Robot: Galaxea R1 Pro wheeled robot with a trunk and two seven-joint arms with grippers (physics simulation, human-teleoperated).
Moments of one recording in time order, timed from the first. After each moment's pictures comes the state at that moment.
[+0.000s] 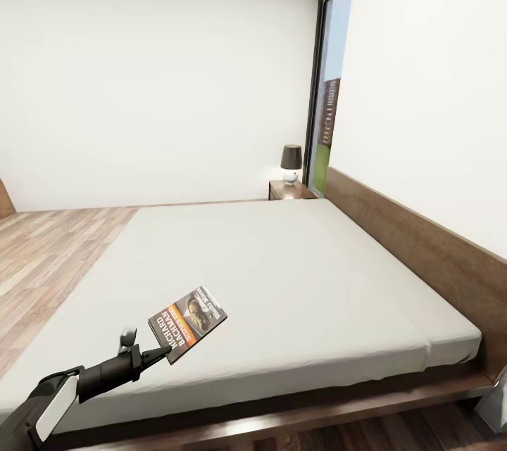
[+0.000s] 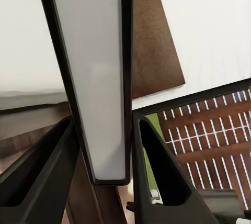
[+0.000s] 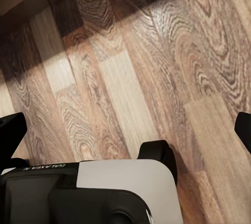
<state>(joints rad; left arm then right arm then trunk) -0.42 0.33 -0.01 -0.70 0.63 0.70 -1.10 -0.25 -0.37 0.30 0.05 -0.67 -0.05 0.70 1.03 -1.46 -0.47</state>
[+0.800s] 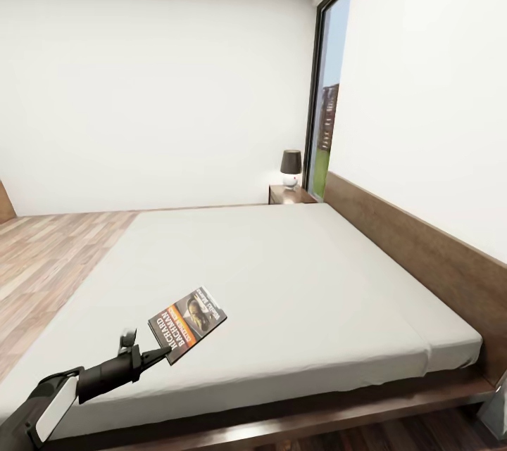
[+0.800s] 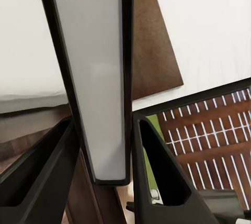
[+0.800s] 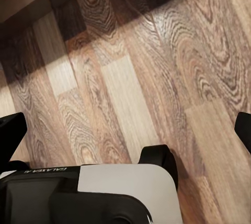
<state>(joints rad) -0.42 0.33 0.00 -0.69 0.63 0.70 -1.10 -0.25 -0.37 0.31 0.05 -0.67 -0.05 0.70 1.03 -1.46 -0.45</state>
